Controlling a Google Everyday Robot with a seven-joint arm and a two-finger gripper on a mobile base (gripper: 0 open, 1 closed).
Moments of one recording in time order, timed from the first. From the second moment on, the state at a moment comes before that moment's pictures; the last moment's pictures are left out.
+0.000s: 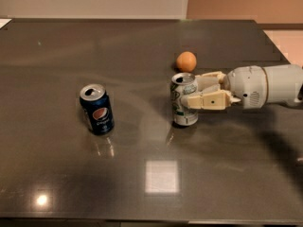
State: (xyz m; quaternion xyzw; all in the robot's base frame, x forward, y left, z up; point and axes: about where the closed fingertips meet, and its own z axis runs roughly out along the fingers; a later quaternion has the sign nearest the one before) arm 0.494 -0.097 0.909 -0.63 -0.47 -0.45 0.43
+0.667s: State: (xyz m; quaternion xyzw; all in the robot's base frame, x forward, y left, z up) arm 0.492 -0.101 0.905 -0.60 -0.47 -0.48 0.43
